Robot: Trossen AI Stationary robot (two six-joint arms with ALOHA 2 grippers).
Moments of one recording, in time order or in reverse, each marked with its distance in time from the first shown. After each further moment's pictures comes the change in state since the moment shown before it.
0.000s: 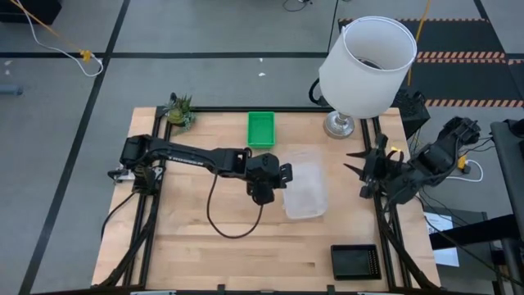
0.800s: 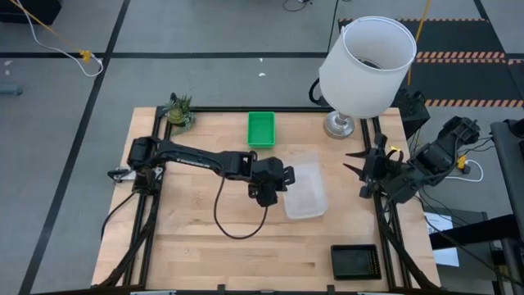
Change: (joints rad) left arm 0.001 0.057 0.002 0.018 0.019 -0.042; right arm 0.000 -0.002 -0.013 0.022 0.000 -0.015
